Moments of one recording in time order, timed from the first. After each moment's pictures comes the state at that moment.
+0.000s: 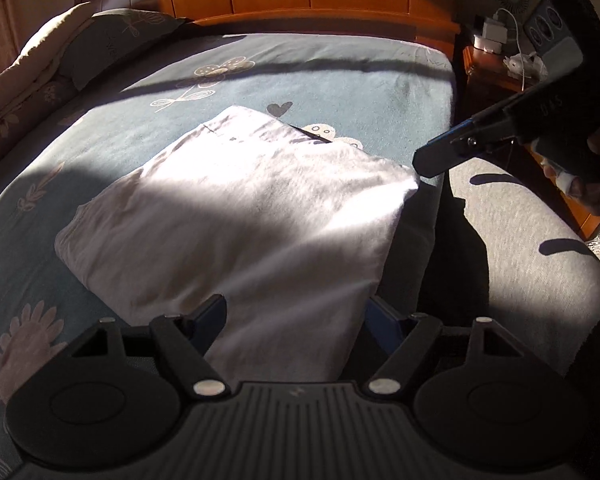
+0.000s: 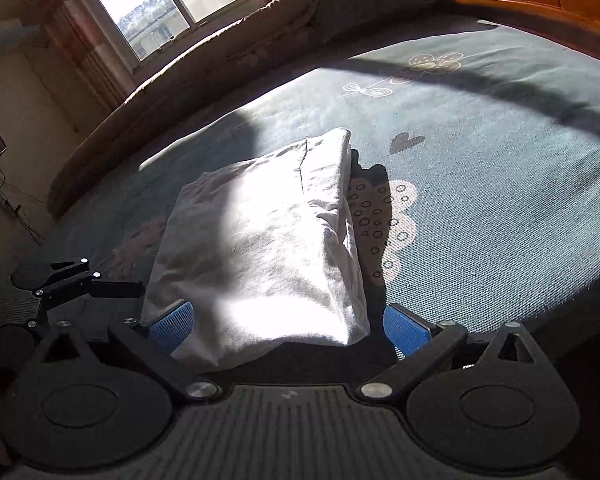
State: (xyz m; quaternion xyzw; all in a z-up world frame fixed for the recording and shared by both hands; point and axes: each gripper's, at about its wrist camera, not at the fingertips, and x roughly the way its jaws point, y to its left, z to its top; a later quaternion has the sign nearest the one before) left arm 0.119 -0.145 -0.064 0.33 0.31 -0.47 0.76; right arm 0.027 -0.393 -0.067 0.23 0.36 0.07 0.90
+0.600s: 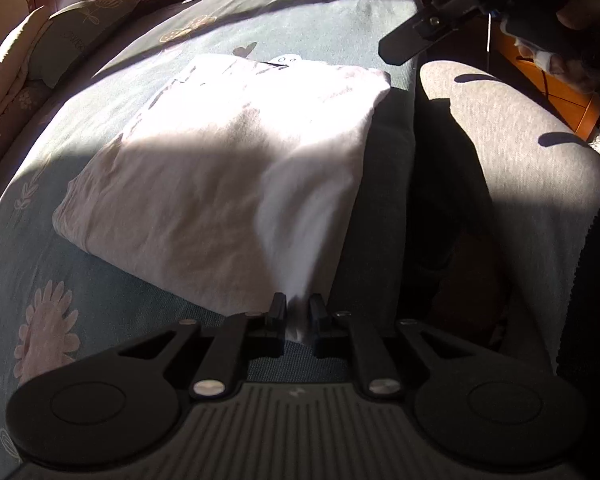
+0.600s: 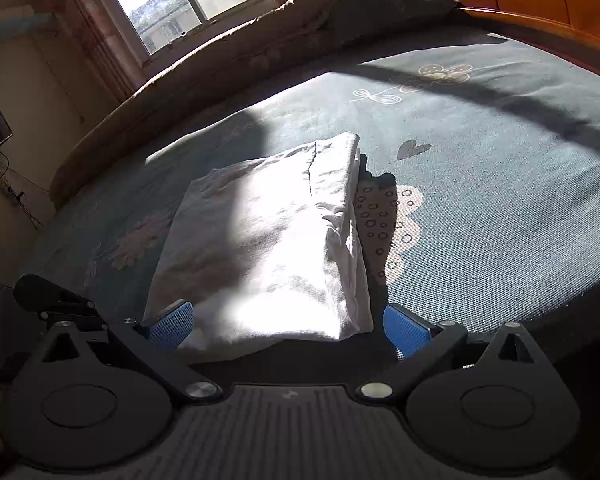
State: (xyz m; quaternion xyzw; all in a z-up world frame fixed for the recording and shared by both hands) left arm 0.106 -0.121 -0.061 0.35 0.36 -0.49 0.72; right arm 0.021 -0.385 -0.060 0.19 0.35 0.08 0.91
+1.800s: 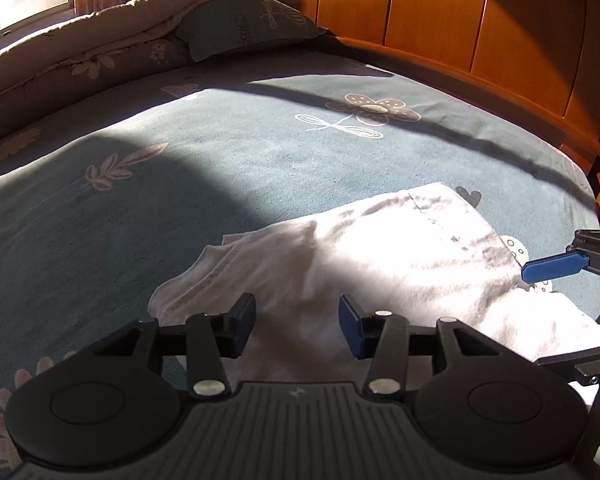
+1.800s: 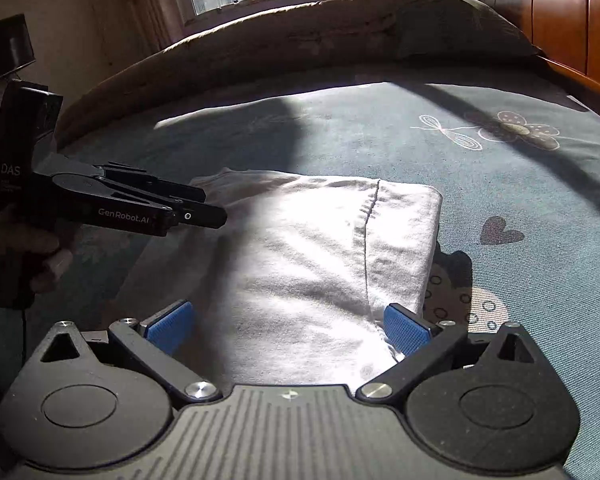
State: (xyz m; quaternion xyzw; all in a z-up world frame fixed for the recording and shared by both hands) left arm 0.300 -0.151 -0.077 0.13 0.36 -0.36 0.85; right arm 0.143 -0.346 -0.080 0.08 0.35 0.12 0.93
